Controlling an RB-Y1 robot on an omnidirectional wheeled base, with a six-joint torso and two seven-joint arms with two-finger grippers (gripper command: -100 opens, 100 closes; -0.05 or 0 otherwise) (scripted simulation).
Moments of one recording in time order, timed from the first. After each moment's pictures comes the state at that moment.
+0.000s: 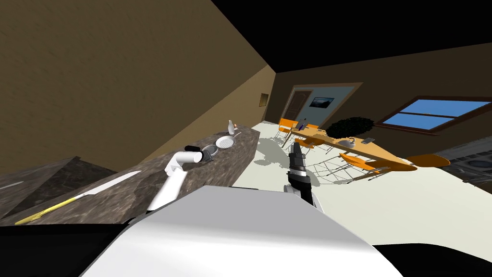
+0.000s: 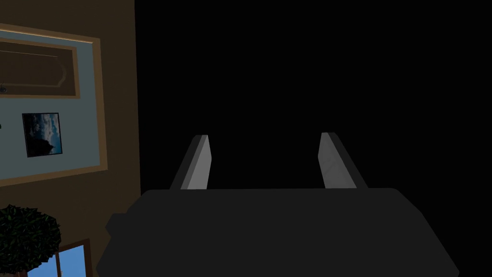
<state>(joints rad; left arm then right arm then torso) 0.03 0.41 0.22 -1.91 0.40 1.30 0.65 0.54 -0.03 -0.06 -2.20 0.12 -0.54 0.17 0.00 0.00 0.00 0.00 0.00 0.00</state>
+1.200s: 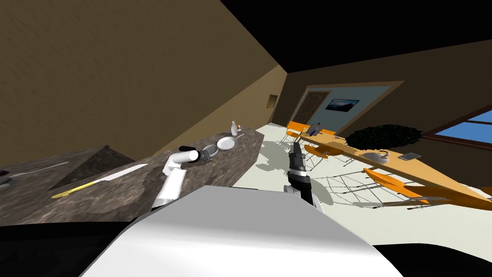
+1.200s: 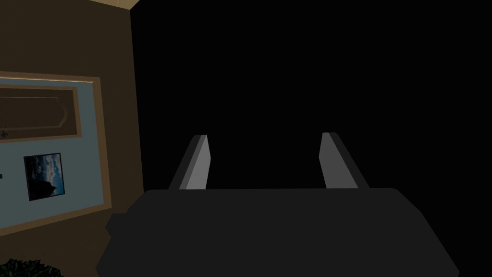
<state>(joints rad) -0.01 0.35 0.37 -1.80 0.49 1.31 0.36 0.54 -0.03 -0.06 -2.20 0.12 -0.54 0.17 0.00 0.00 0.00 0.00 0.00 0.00</state>
